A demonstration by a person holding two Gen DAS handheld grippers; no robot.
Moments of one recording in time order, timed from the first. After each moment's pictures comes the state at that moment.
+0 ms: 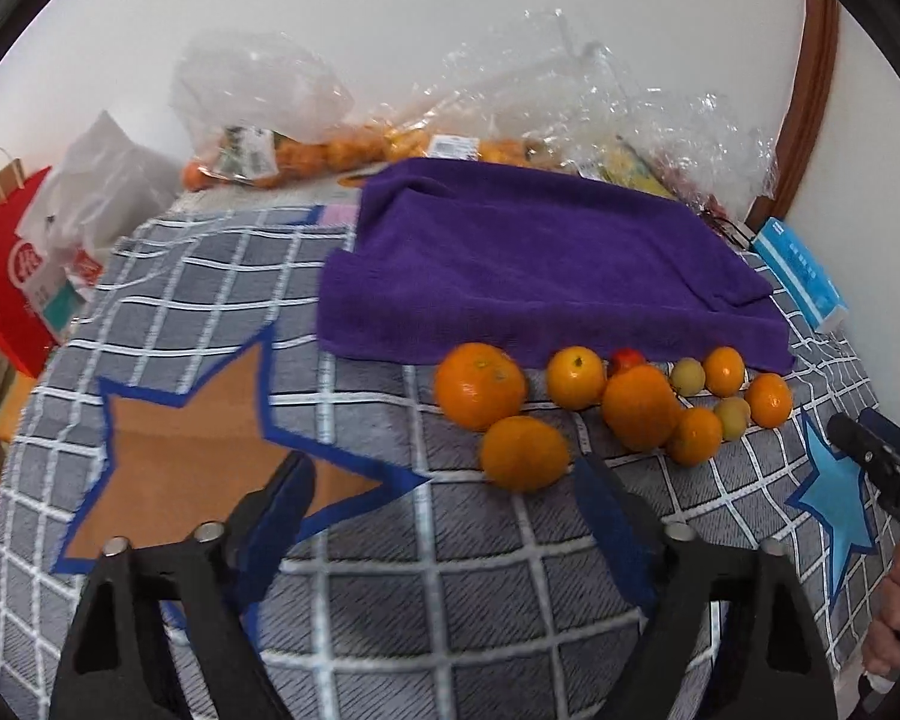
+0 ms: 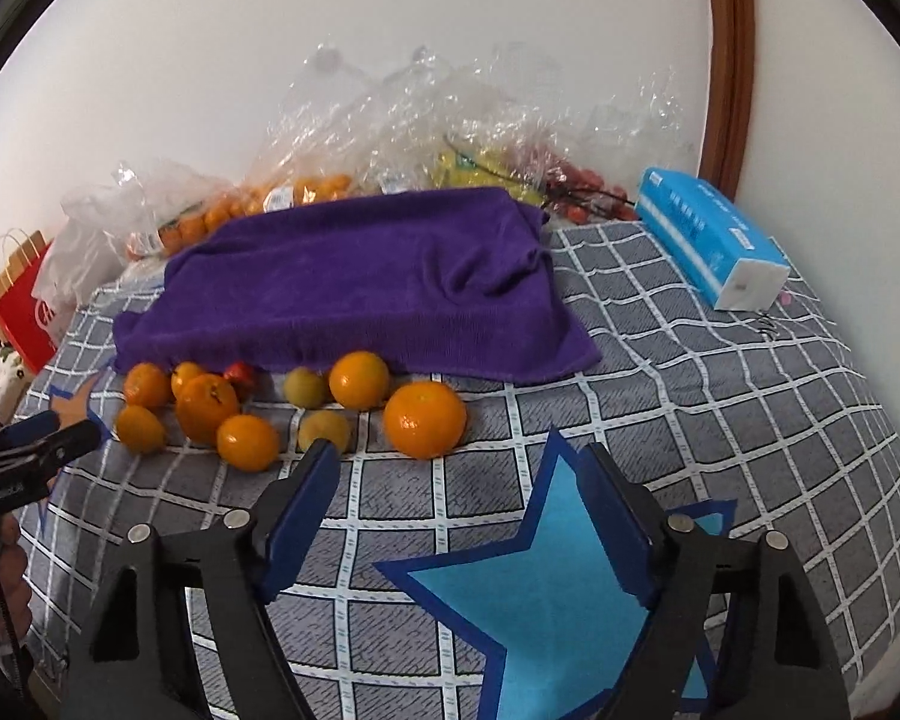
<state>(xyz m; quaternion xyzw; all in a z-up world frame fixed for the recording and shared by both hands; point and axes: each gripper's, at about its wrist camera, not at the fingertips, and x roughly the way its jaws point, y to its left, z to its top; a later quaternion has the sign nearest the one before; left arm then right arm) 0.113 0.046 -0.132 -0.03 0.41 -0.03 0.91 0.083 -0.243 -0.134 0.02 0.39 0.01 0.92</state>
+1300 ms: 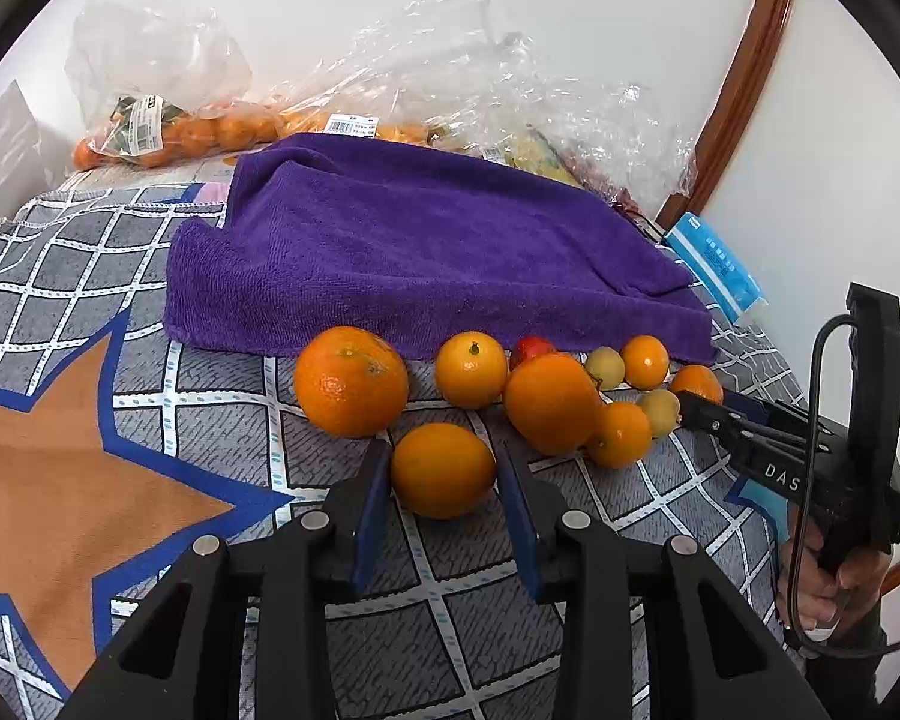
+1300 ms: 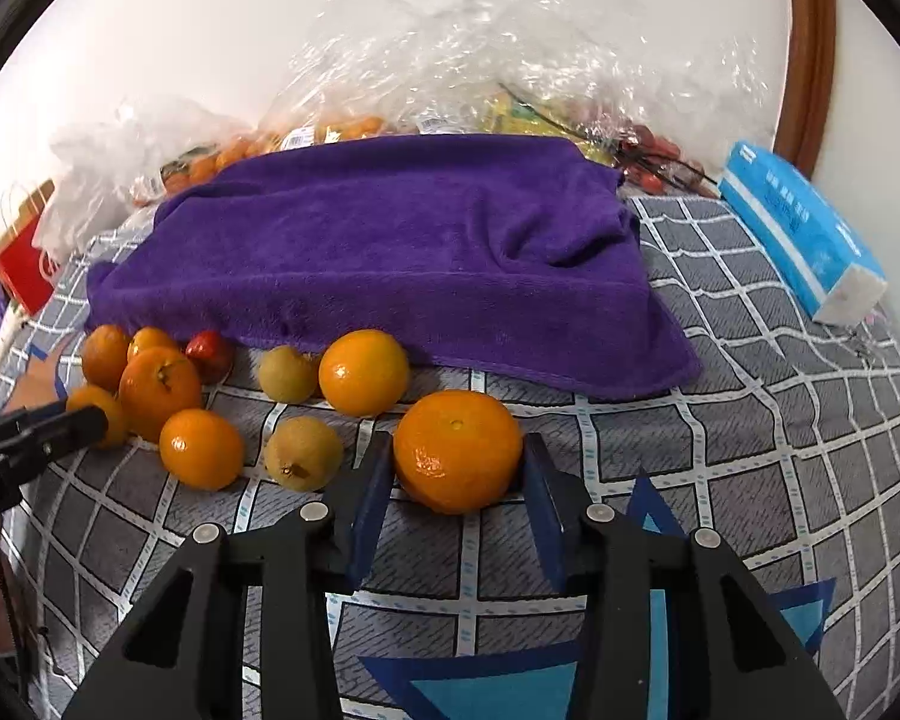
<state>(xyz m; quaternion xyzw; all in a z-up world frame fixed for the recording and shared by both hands) 0.126 0.033 -0.160 -0.08 0.40 -0.15 0.90 0.134 -0.228 -0.180 -0.01 0.42 0.06 0.91</state>
